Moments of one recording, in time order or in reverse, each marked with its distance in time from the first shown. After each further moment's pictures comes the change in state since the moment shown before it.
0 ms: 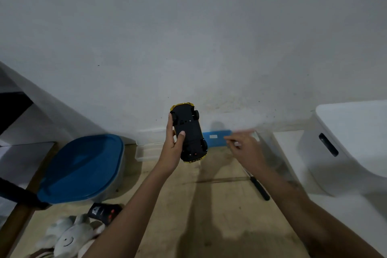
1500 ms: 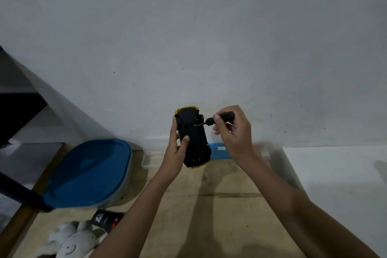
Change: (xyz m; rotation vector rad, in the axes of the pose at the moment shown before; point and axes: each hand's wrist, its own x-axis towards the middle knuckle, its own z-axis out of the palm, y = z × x) left_hand 0.008 0.014 -0.019 0.001 0.059 0.109; right_hand 0.052 -0.112 0.009 0.461 0.213 -0.253
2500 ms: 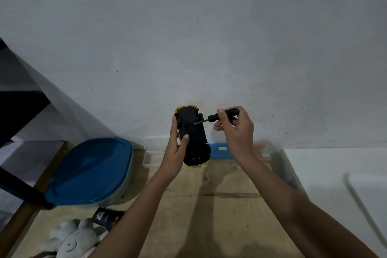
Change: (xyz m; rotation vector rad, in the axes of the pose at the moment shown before) left_hand 0.000 0.001 -0.002 0.004 0.010 0.006; right_hand 0.002 -0.002 0.006 0.076 0.150 0.215
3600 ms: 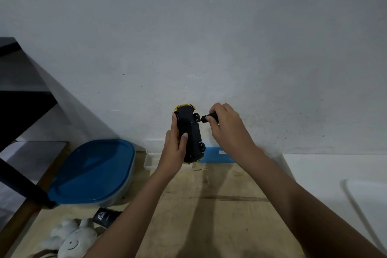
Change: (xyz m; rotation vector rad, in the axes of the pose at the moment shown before) left_hand 0.009 -0.011 -0.012 0.302 0.079 0.115; right_hand 0.006 -0.035 0.008 -0.753 -0.337 -0.316
